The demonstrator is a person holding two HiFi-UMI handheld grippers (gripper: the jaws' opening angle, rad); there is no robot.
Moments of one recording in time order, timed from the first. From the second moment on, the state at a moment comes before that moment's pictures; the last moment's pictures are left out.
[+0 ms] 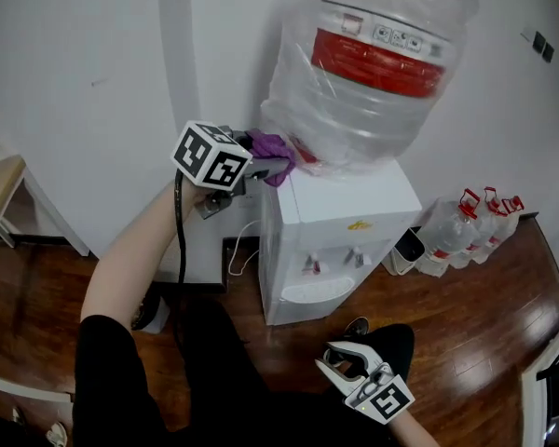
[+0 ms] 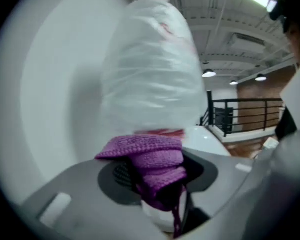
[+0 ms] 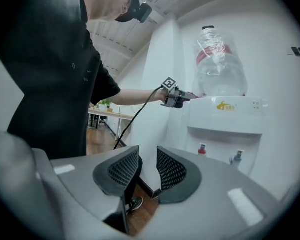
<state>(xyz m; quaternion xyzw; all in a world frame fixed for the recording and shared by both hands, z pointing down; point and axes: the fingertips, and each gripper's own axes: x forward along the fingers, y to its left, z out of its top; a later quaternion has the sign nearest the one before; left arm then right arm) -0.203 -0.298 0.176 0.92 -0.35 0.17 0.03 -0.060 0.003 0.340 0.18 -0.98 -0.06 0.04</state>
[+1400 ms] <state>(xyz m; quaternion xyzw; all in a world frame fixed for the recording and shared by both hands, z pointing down) -0.289 -0.387 0.238 0.88 -0.45 0.14 0.03 -0.103 0.006 0.387 0.16 -0.98 -0.04 0.12</state>
